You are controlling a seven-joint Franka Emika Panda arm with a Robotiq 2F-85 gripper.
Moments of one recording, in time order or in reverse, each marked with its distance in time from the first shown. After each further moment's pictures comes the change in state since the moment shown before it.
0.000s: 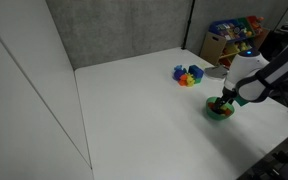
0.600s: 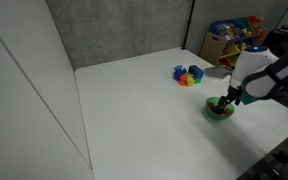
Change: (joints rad) arm -0.021 -0.094 0.014 -0.074 -0.002 -0.057 0.106
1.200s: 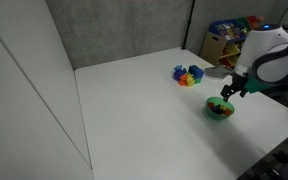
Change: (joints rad) arm -0.008 -0.223 0.054 -0.063 -0.014 -0.162 0.084
